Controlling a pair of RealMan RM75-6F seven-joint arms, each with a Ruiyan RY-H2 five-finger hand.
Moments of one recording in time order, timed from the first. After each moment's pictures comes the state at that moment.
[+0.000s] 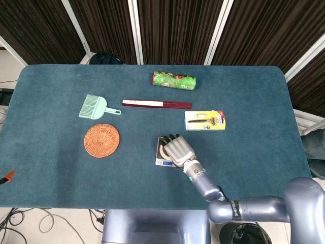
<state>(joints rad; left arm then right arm) -0.02 -1.04 -0.11 -1.66 1.40 1.55 -0.06 1.06 -1.58 0.16 -1.70 -0.57 0.98 -0.97</state>
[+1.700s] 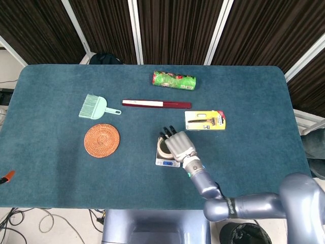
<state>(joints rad) -0.02 -1.05 -0.11 -1.66 1.40 1.56 -0.05 1.11 -1.51 0.15 -1.77 -0.49 1.10 -0.96</state>
